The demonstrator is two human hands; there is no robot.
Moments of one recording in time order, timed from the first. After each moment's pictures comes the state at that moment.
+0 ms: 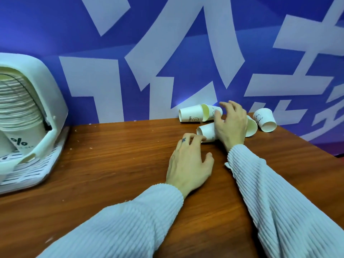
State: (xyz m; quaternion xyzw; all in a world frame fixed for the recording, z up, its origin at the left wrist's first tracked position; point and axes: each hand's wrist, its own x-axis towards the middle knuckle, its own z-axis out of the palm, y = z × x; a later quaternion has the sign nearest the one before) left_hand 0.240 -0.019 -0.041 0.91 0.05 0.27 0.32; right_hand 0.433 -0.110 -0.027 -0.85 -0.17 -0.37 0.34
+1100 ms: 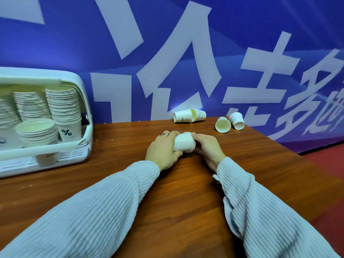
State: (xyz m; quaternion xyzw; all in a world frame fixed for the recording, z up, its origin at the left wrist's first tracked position) left_hand 0.147 0.027 -0.007 0.95 0.05 0.20 0.24; right_hand 0.246 -0.128 -0.007 -0.72 -0.12 0.10 0.68
